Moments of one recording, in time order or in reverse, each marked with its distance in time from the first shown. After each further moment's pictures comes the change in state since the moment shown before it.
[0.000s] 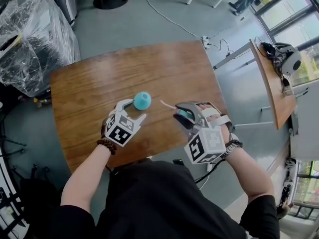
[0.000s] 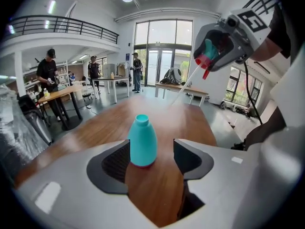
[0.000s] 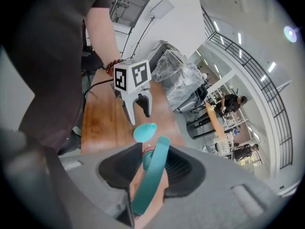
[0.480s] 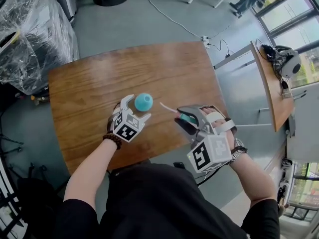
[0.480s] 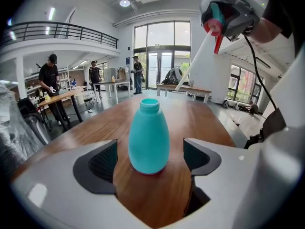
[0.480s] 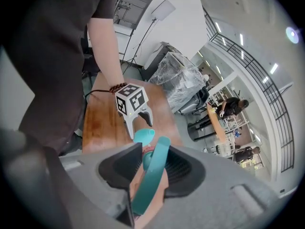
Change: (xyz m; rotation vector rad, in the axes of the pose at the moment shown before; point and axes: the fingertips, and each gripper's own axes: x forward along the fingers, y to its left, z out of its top) left arm 0.047 0.014 -0.014 0.037 -0.046 0.032; right arm -0.016 -0.012 0.022 -0.012 0.018 0.014
